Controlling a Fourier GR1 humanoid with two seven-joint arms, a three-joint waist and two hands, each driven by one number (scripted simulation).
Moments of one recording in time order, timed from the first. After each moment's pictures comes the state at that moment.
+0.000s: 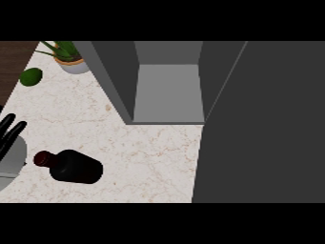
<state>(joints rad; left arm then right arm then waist) 0.17 0.29 0.23 -2.04 0.74 -0.39 0.23 -0.07 -0.11 0.14 -2.46 -0.12 0.01 0.55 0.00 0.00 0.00</state>
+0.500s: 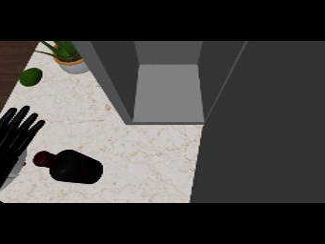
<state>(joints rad) 0.11 0.27 0.24 -1.76 0.58 -0.52 0.12 -0.08 -0.09 0.18 -2.47 -0.09 0.00 0.56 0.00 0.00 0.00</state>
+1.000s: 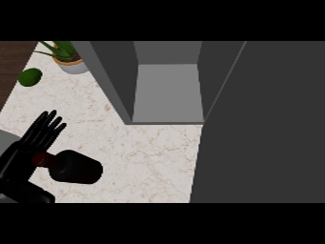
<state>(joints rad) 0.01 0.23 0.23 -1.40 0.36 -0.62 -0.11 -0.08 -0.09 0.15 -2.47 -0.09 0.03 0.56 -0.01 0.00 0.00</state>
